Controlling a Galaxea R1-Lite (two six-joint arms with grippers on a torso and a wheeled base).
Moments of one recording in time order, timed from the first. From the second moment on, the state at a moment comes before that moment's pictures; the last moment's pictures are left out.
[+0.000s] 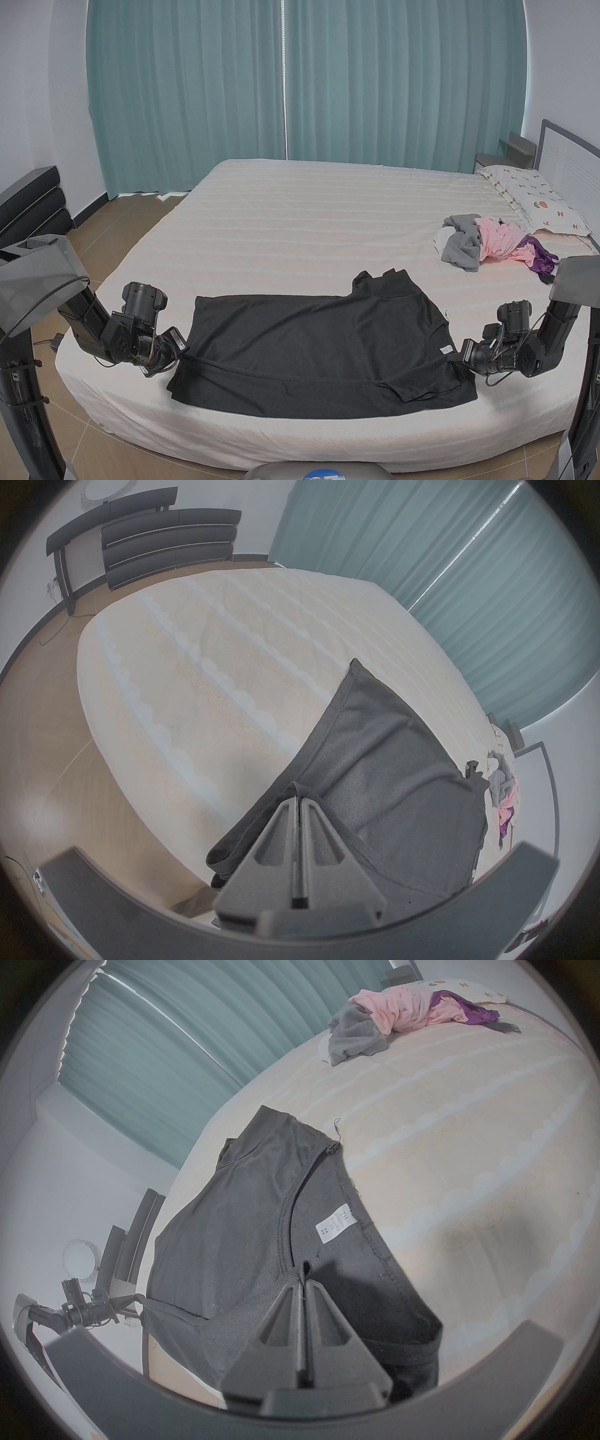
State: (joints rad) left arm -0.13 2.17 -0.80 -0.42 0.04 -0.79; right arm -0.02 2.31 -0.57 -0.90 0.36 0.45
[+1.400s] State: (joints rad) left arm -0.10 2.11 -0.78 -0.38 0.05 -0.77; right arm -0.07 2.05 -0.40 -0.90 0.40 0.45
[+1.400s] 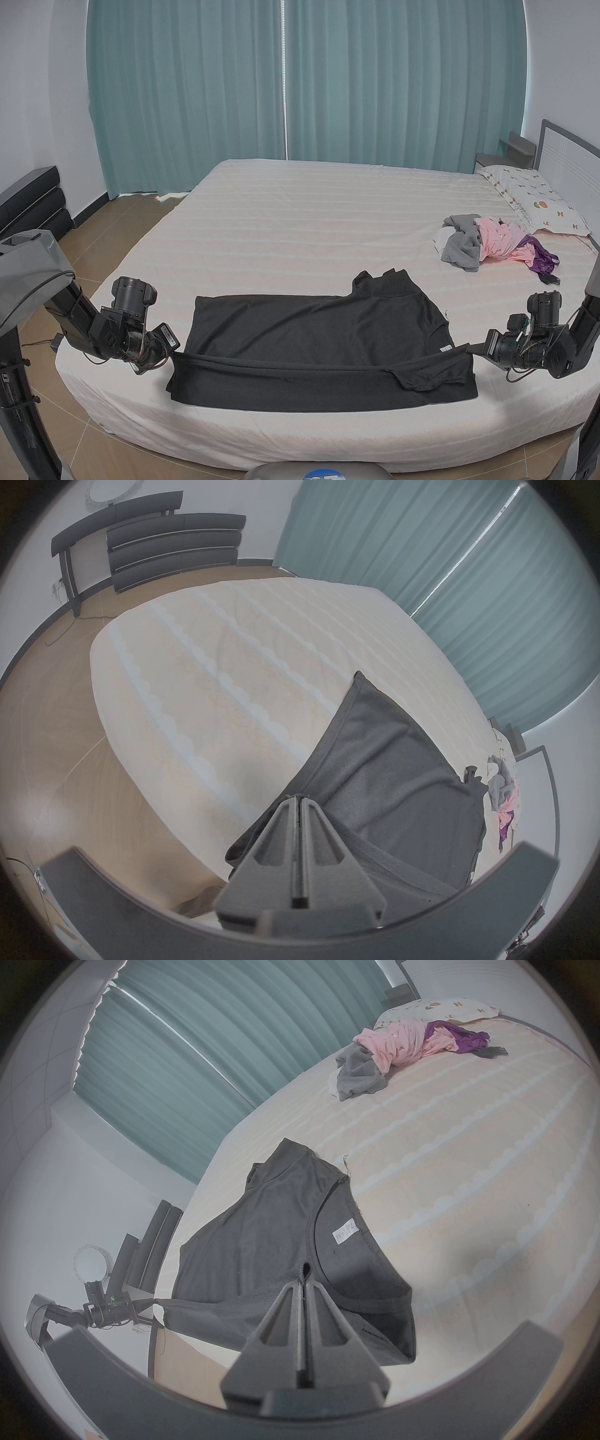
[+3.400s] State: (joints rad) left arm -0.02 2.19 -1.07 -0.38 -0.07 -0.74; right arm 0.00 2.15 -0.50 -0.97 0.40 0.70
